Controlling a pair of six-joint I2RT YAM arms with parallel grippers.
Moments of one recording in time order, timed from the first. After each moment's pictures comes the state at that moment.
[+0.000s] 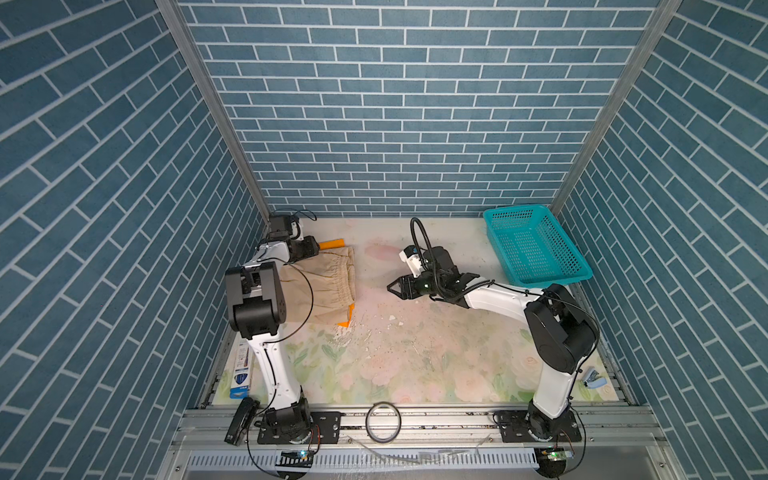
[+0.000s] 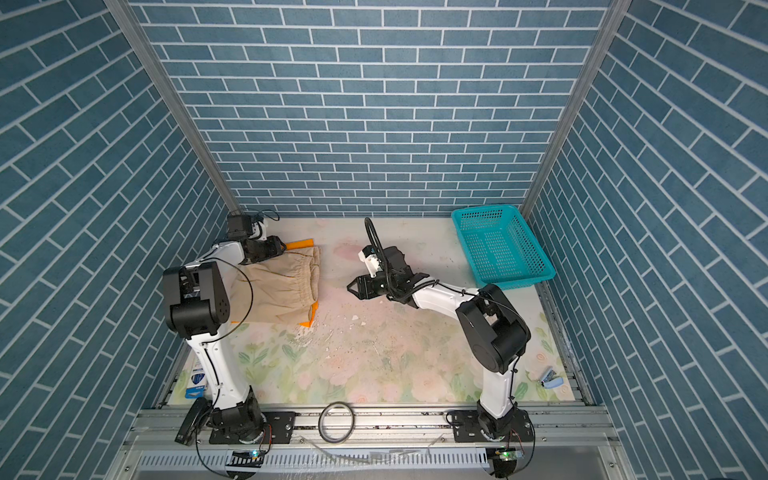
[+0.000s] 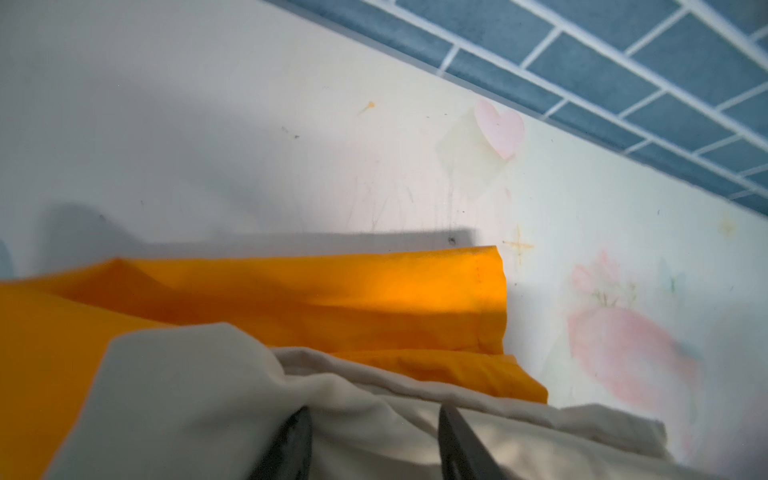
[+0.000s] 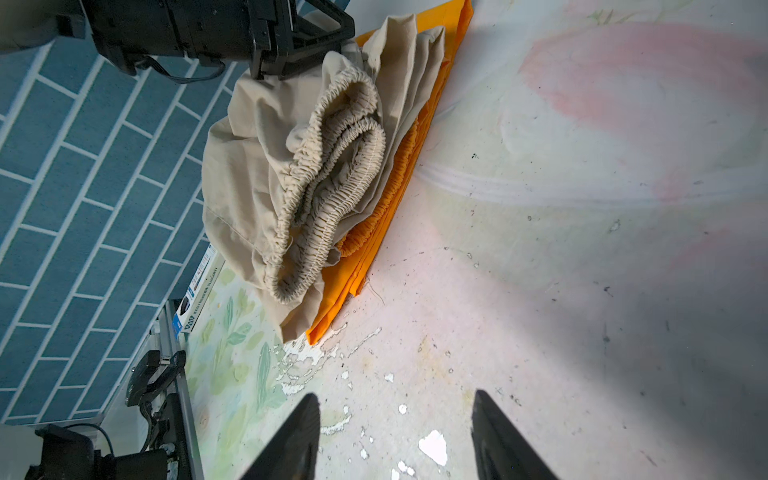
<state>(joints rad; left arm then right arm) 0.19 2.07 1.56 -0.36 0.33 -0.16 0.75 1.84 1.18 0.04 -0.45 0.40</state>
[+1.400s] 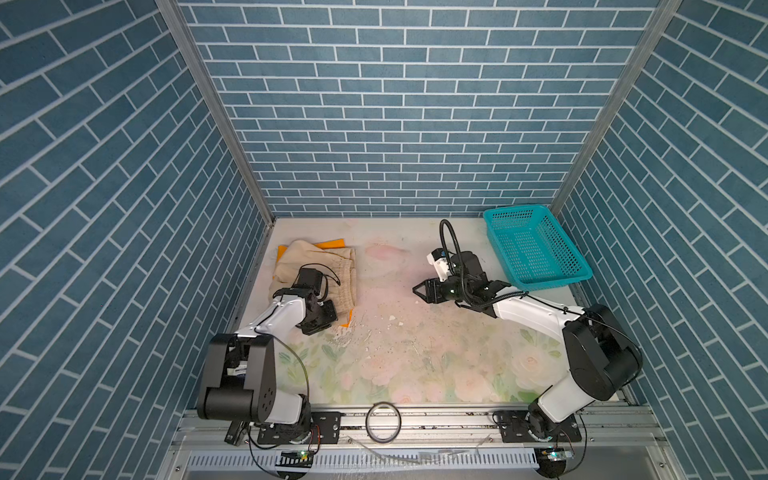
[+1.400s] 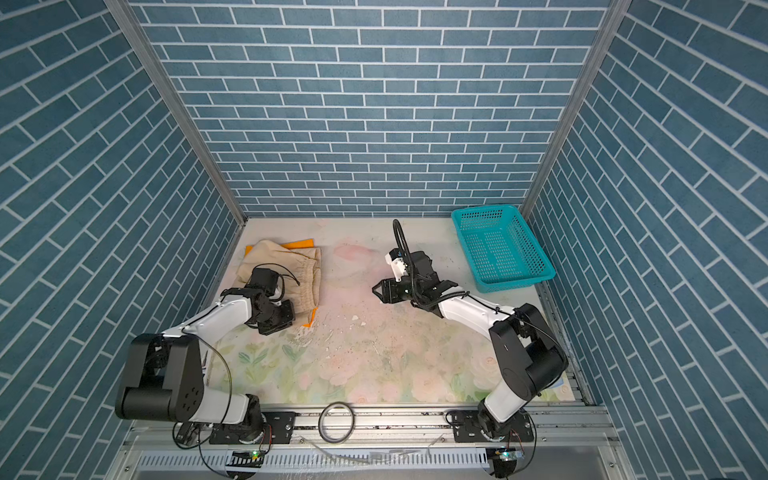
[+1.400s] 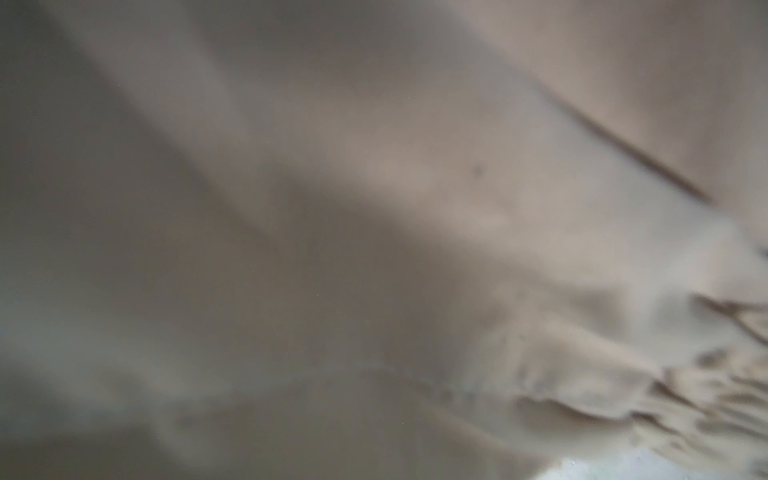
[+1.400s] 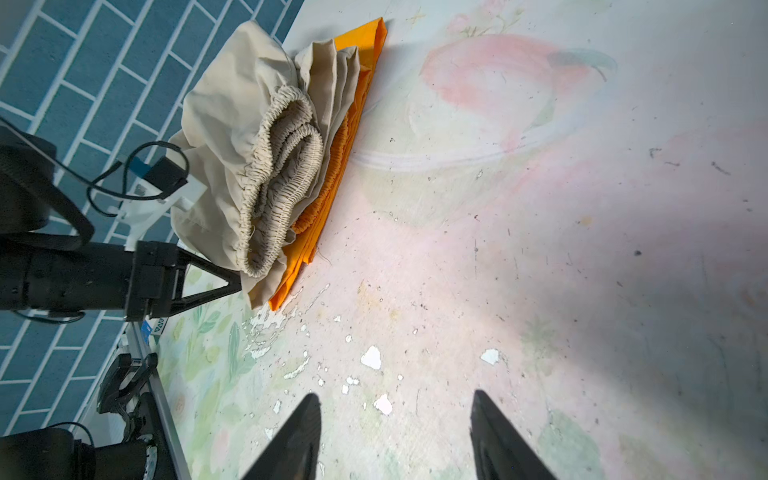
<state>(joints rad) -0.07 1.47 0.78 -0.64 0.13 -0.46 0.64 1.60 0.96 -0.03 -0.41 0.39</state>
